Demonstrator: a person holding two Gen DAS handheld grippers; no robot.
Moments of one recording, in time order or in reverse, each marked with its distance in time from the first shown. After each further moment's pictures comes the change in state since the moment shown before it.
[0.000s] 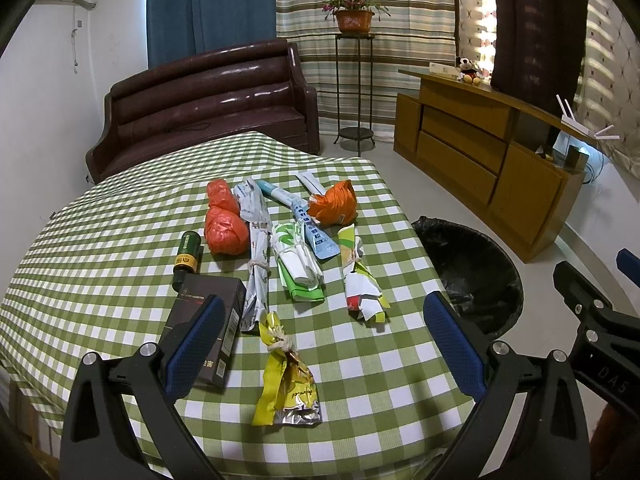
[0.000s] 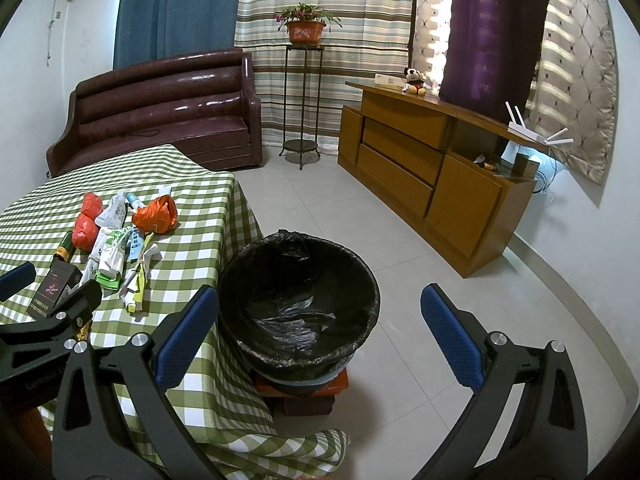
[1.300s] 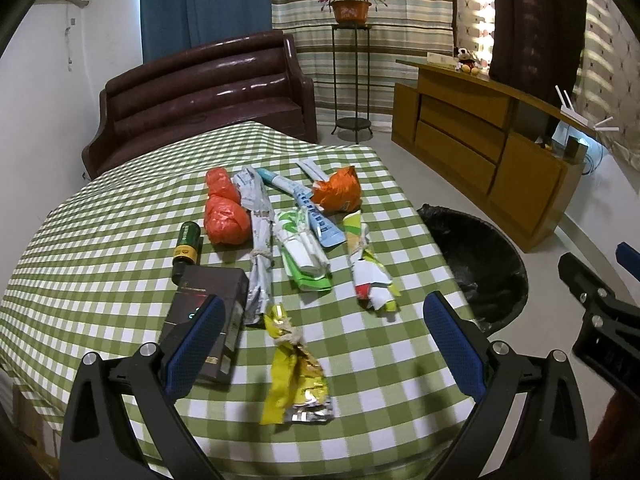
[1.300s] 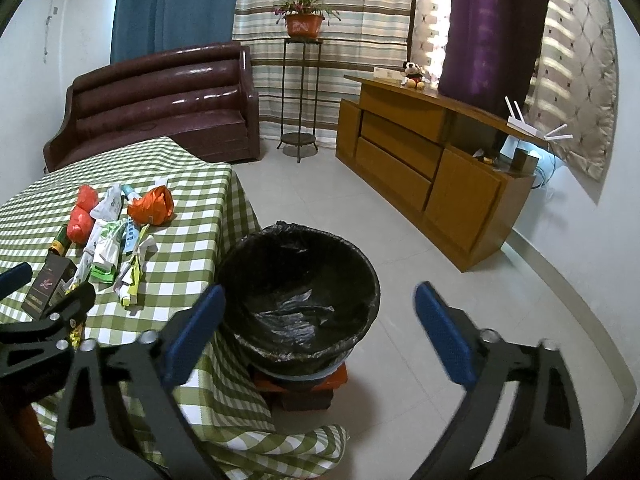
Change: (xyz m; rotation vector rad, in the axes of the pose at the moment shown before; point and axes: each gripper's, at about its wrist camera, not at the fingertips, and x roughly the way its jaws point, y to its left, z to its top) left arm 0.008 0.008 -0.008 0.019 0.040 0.003; right arm 0.009 0.002 -0.007 -0.002 0.027 -0.007
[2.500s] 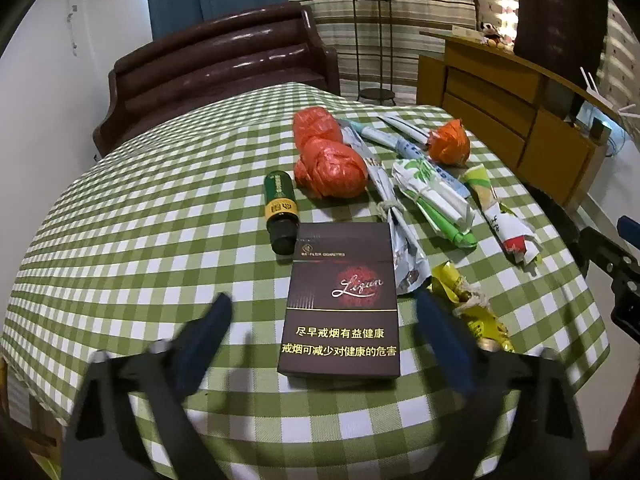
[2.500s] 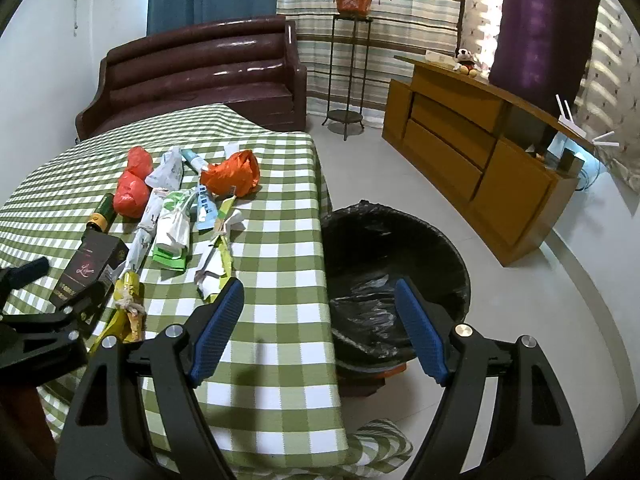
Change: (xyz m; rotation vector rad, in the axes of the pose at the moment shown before) left arm 0.030 0.093 -0.019 0.017 0.115 0.037; right arm 0.019 0.084 0.002 -0.074 0.090 0.122
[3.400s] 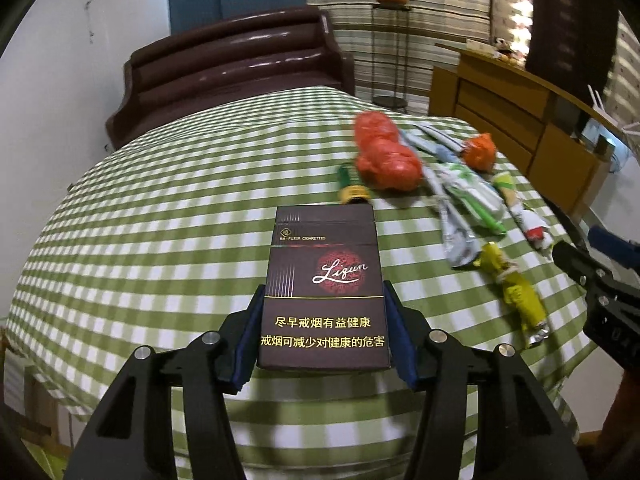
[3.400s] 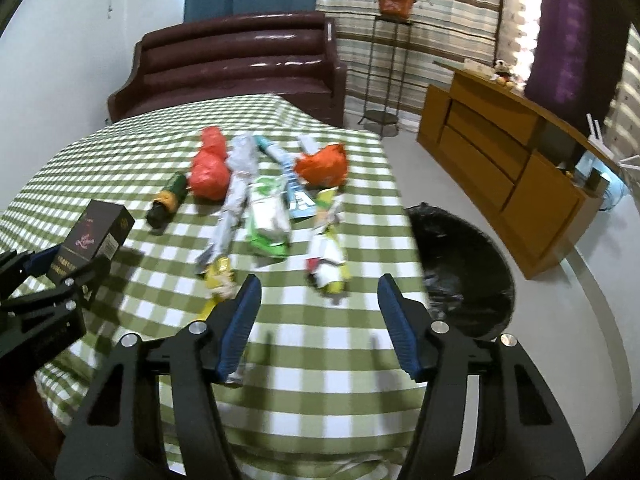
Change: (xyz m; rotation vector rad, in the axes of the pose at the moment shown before) left arm -0.032 0.058 -0.021 -0.066 -0.027 0.020; right arm -0.012 0.069 -0.007 -0.084 0.012 0.097
